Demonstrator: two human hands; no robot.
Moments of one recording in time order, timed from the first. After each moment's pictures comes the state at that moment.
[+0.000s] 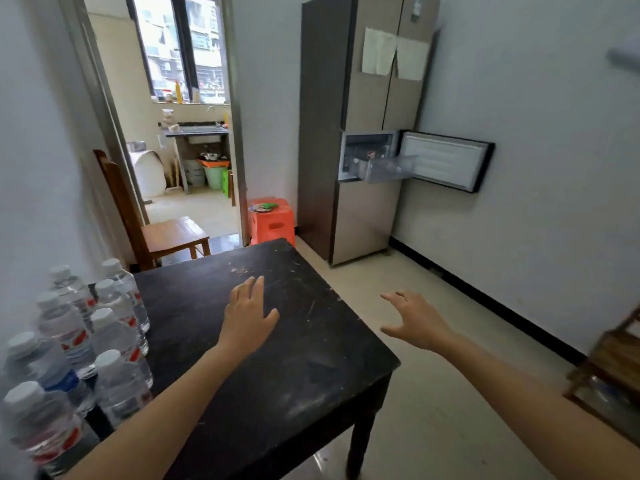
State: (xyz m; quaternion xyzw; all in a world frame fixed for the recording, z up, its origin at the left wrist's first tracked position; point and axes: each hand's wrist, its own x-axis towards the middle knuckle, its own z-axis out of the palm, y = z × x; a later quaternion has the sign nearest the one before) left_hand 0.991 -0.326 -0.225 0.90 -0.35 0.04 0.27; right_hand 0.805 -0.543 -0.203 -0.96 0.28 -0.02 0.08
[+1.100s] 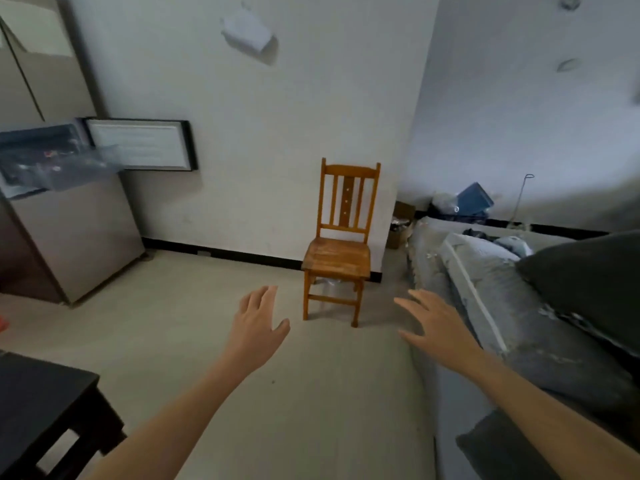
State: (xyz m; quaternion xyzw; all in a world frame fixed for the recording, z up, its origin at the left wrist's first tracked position) left_hand 0.487 -0.548 -0.211 0.65 -0.71 -0.09 0.25; right_hand 0.195 -0.550 -0.196 -0.78 0.62 -0.07 0.02
